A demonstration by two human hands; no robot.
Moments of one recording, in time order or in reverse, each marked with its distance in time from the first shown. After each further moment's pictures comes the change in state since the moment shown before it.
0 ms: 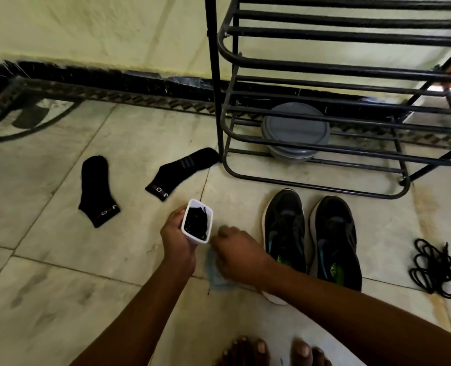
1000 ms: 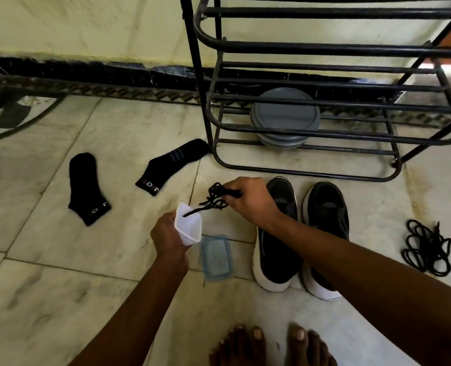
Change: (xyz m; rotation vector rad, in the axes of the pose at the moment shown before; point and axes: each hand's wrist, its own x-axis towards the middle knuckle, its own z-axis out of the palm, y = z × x) left_hand -0.021 0.005 0.000 0.178 0.045 -0.017; right_hand 0.030 0.071 -0.039 0.464 0.421 0.178
